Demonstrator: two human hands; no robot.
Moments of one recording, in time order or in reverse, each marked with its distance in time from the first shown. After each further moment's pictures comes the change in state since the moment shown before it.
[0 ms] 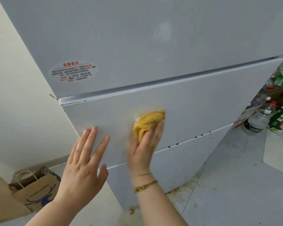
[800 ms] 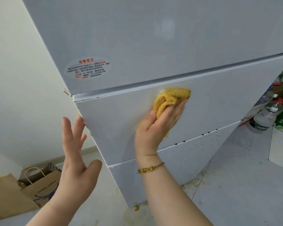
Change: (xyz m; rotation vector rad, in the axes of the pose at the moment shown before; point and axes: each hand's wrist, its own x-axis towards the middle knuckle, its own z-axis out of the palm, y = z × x) left_hand 0.006 0.004 -0.036 -0.847 0.126 -0.269; right_hand 0.046 -0.035 0.007 0.006 0.243 0.153
